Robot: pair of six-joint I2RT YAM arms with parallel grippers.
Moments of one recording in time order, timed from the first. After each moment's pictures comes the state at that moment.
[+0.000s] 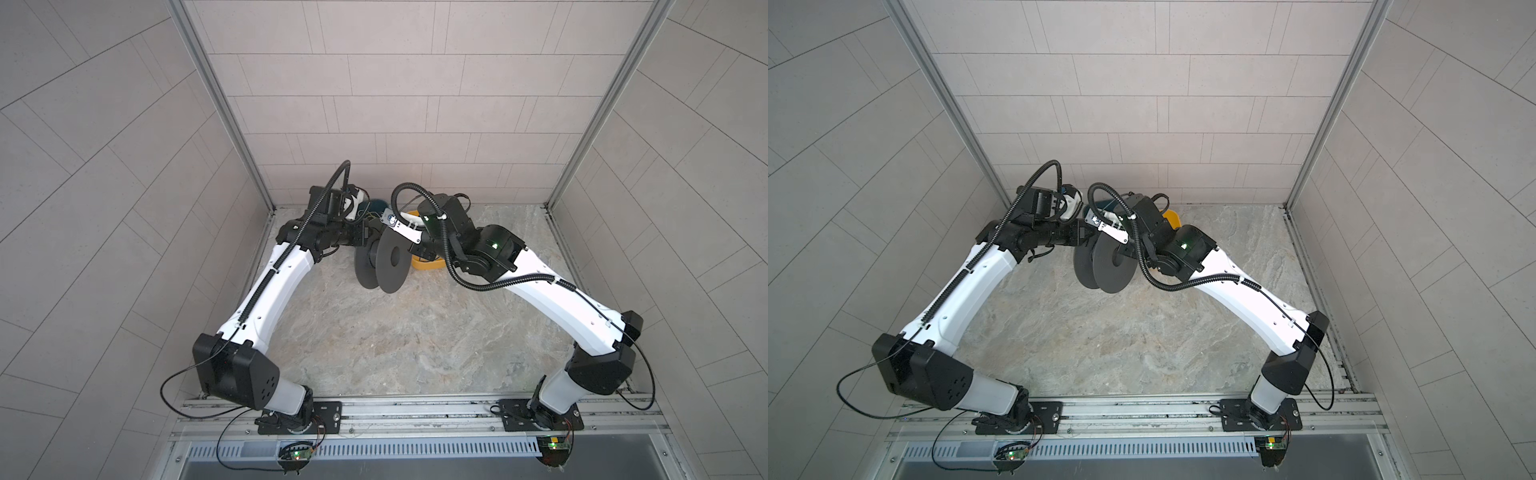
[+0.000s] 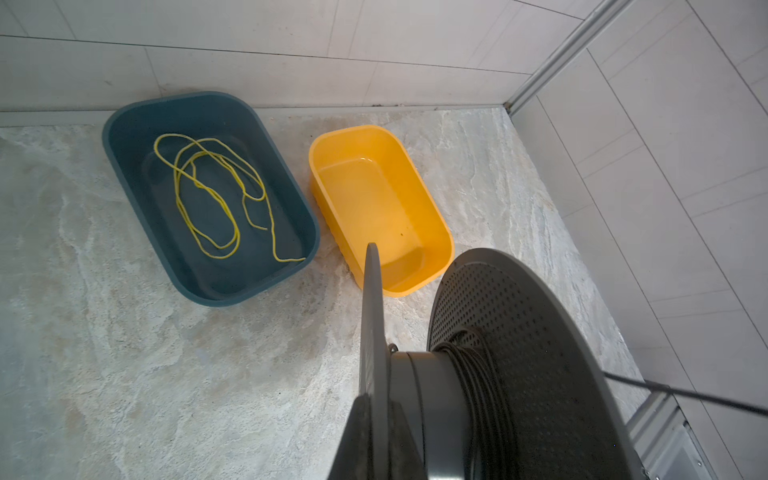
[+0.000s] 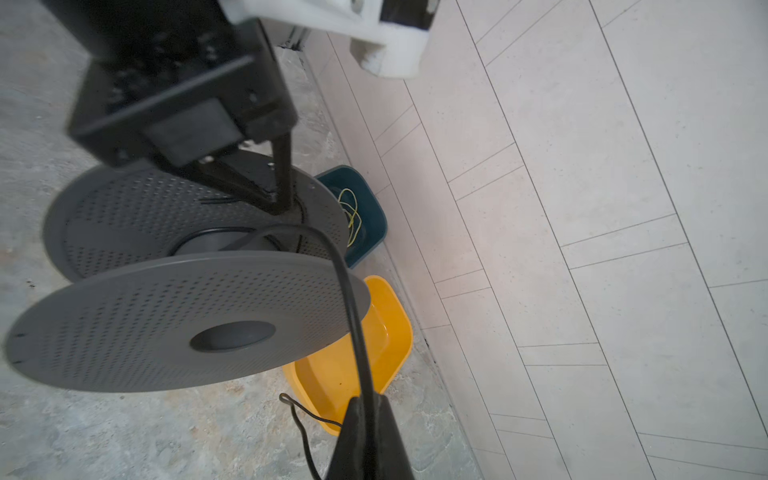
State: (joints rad) left arm -0.27 1.47 1.52 -0.75 0.38 -0.20; right arm 0.85 1.64 1.92 -0.82 0.39 -0.60
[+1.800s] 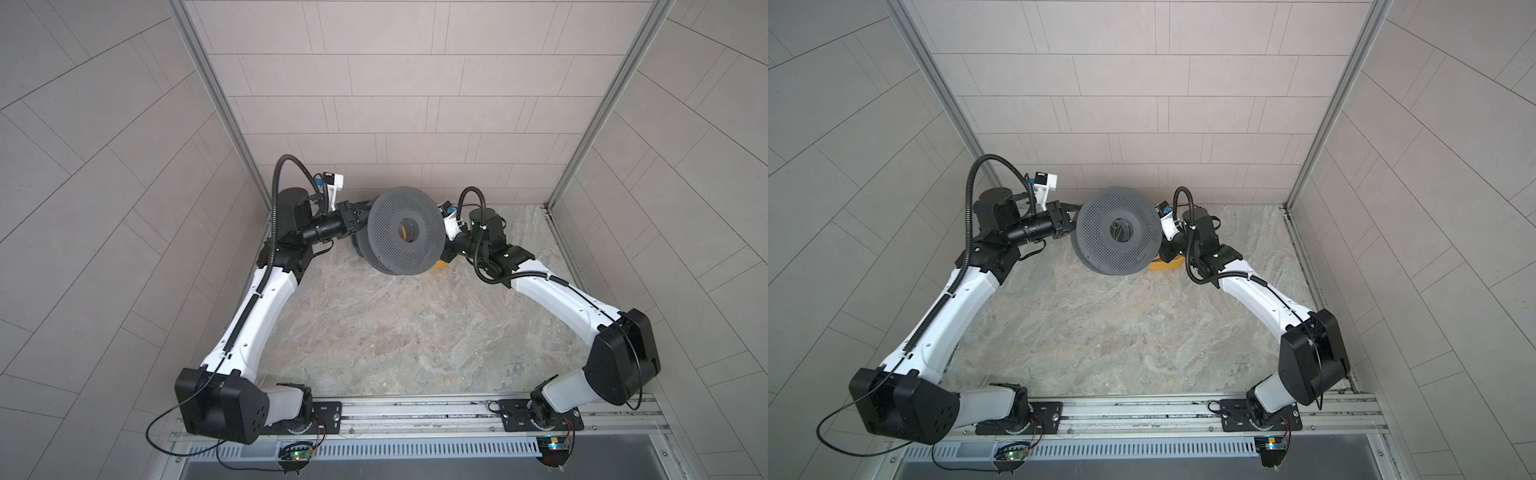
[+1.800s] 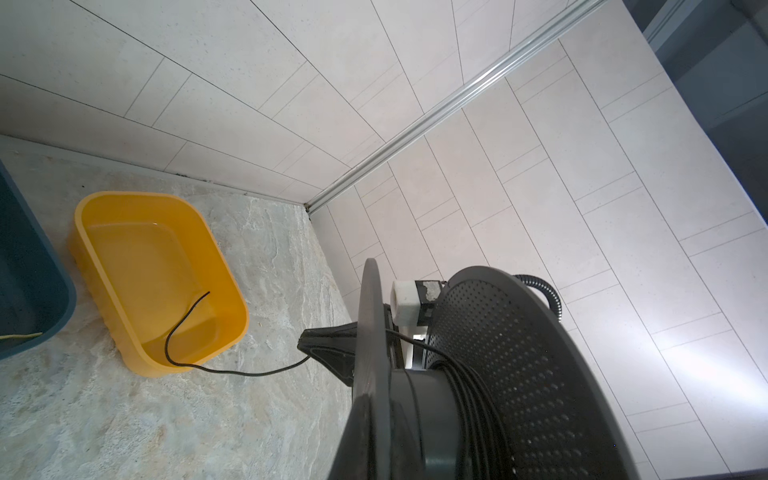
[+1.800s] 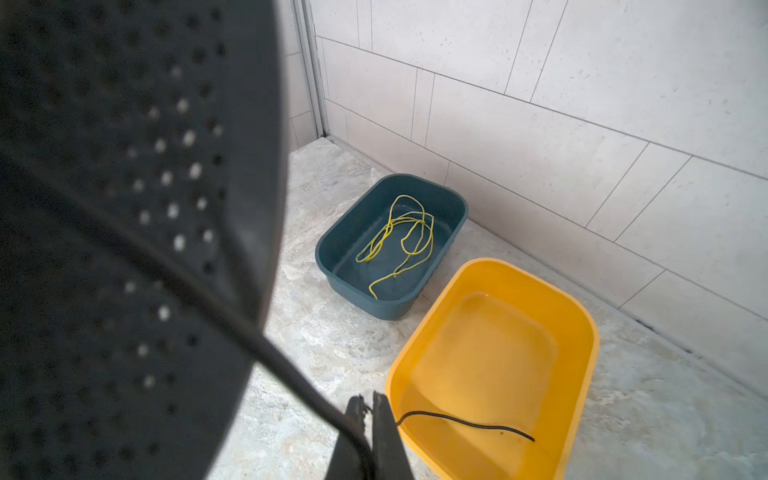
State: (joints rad) left arm -0.16 1.30 1.27 -0.10 0.84 -0.86; right arm 0.45 1.49 1.19 -0.08 -0.32 -0.07
